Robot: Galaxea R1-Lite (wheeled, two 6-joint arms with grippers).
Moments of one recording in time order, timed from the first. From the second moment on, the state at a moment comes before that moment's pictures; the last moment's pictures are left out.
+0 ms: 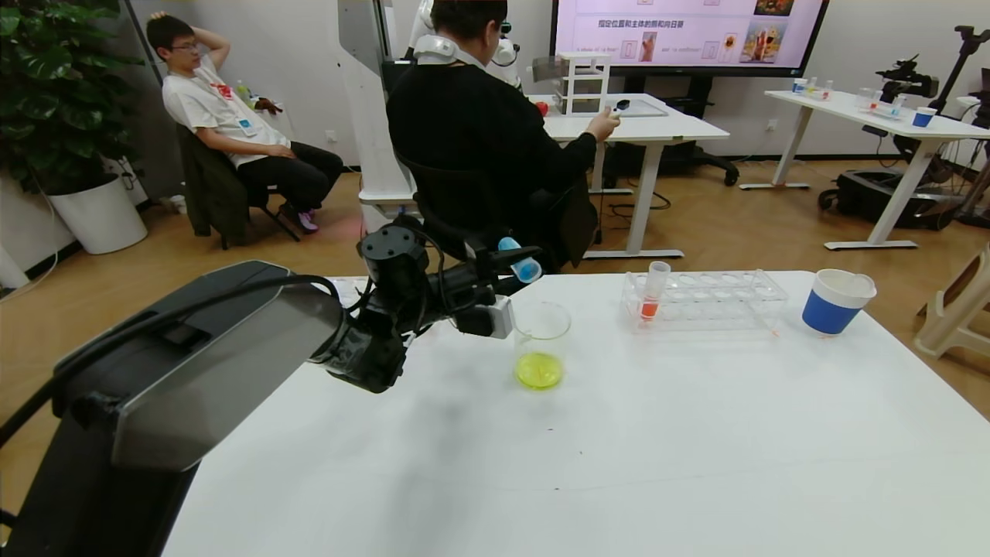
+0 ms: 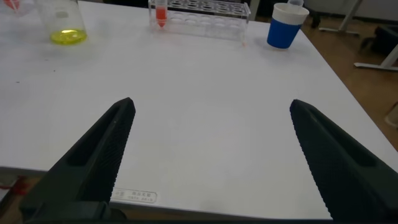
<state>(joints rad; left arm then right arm) -0.41 2.42 -1.42 -1.23 -0.72 1.34 0.01 0.00 0.00 0.01 0.04 -0.07</state>
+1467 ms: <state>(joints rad) -0.42 2.46 -1.42 -1.27 -0.67 1.57 0.01 0.00 0.00 0.01 0.04 -0.06</state>
